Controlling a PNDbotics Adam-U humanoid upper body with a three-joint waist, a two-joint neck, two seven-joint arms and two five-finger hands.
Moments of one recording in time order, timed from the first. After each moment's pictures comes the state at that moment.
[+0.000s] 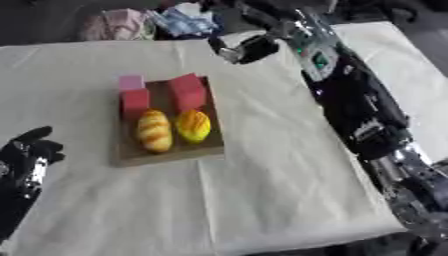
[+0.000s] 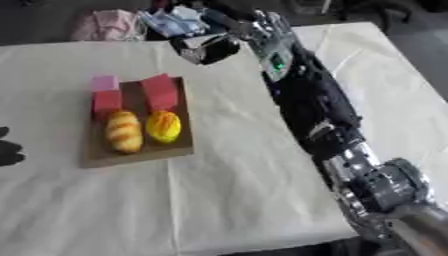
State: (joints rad) left arm 0.03 0.28 -0.12 -1.98 -0.23 0.09 0.03; right arm -0.97 -0.29 0.08 -1.04 0.48 -0.84 0.33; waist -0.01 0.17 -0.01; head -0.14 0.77
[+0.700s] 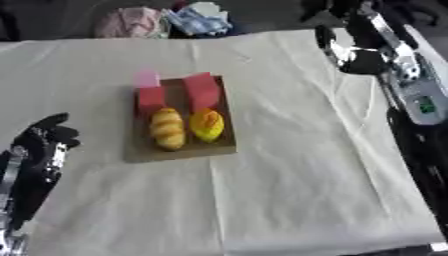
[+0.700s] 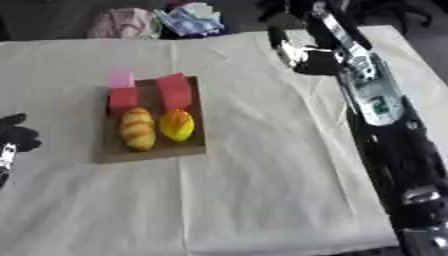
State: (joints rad) left arm 0.03 0.27 -0.11 -1.98 -0.23 0.07 0.08; right arm -0.60 -0.34 -0.02 -1.45 -0.04 -0.56 0.45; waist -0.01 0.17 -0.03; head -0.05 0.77
